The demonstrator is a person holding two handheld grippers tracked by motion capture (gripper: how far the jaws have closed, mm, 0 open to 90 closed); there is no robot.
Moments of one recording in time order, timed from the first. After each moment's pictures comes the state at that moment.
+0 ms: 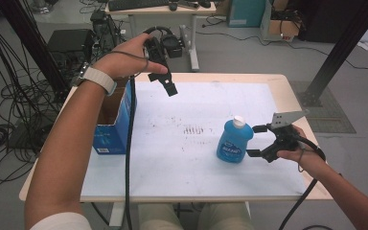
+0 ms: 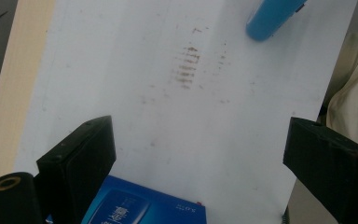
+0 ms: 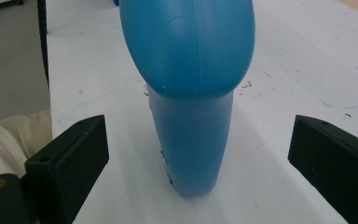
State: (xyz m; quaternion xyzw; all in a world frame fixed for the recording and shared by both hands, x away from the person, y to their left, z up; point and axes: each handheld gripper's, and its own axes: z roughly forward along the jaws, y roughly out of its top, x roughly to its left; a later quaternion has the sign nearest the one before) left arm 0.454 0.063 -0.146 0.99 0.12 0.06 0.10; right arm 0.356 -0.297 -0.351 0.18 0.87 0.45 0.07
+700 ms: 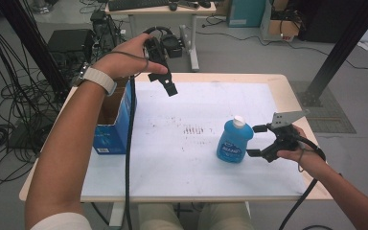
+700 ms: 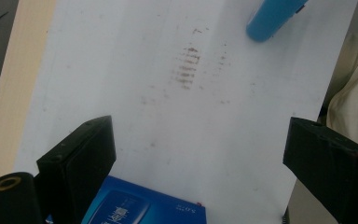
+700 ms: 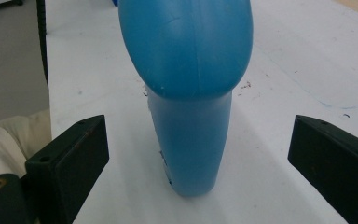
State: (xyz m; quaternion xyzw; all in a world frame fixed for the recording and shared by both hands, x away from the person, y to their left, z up) left arm 0.453 0.063 -0.146 0.99 0.12 0.06 0.10; right arm 0.356 -0.297 -0.351 0.19 0.87 0.45 0.07
